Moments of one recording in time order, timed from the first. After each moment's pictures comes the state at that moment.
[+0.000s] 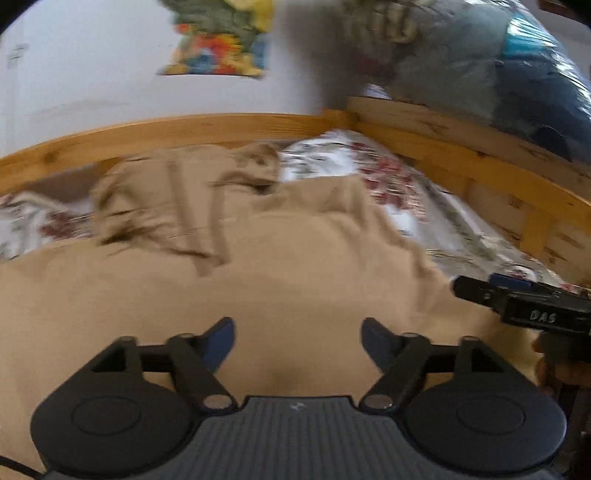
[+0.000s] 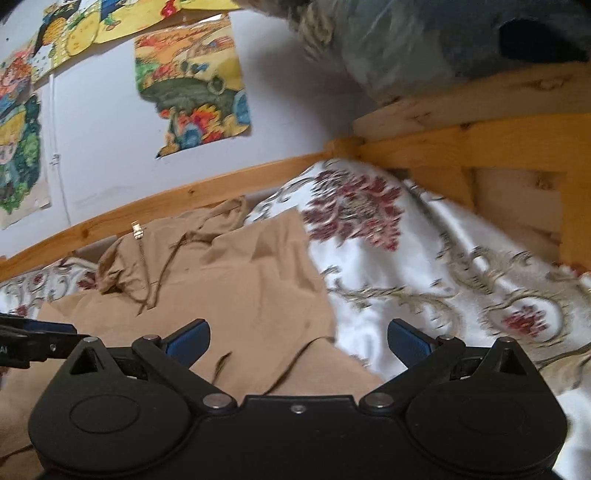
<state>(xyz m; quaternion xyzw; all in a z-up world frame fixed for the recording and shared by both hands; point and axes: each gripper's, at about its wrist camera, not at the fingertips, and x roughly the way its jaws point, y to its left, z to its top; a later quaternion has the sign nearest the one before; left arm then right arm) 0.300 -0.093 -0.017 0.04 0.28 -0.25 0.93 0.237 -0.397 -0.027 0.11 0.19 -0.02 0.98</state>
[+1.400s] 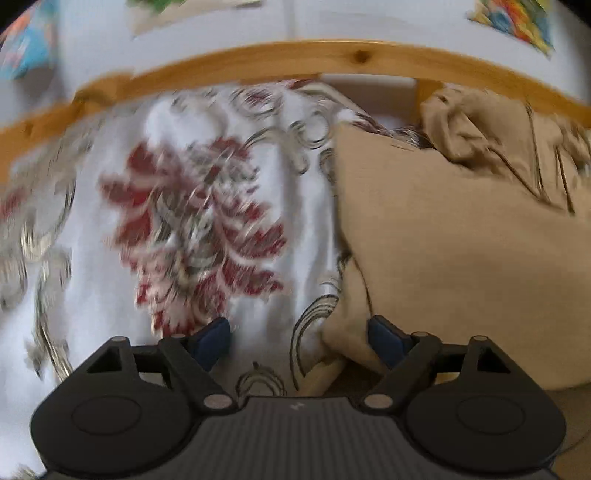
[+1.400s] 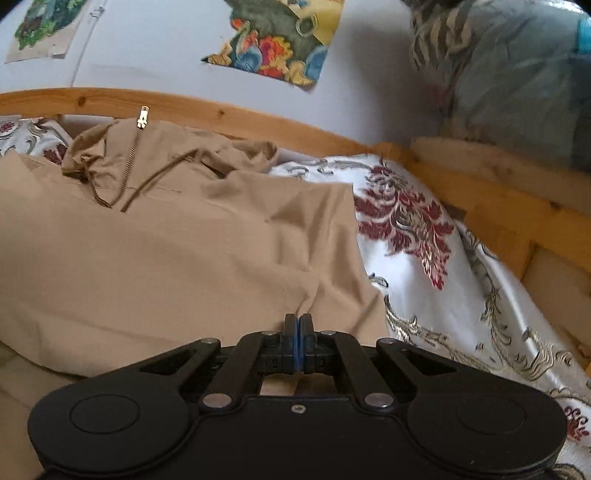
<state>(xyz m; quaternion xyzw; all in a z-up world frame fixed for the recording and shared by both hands) 0.361 0.085 -0.074 -0.02 0.34 0.09 0.94 0.320 -0.330 -0.072 -0.13 0.22 -0.08 0.96</state>
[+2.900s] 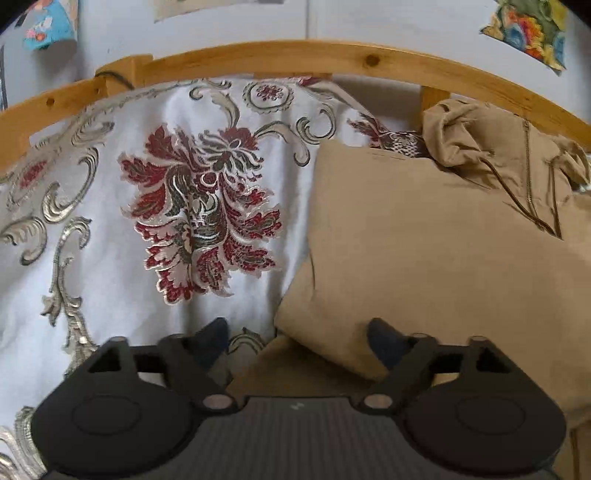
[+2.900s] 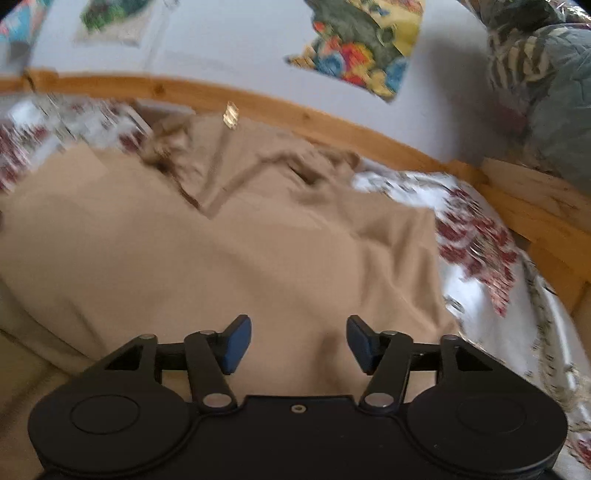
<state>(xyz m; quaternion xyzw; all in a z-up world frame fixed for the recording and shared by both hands) 0.337 0.064 -0.059 -0.03 0.36 0.11 0.92 0.309 -0.278 -0.055 -0.16 0.24 0.06 0.96</state>
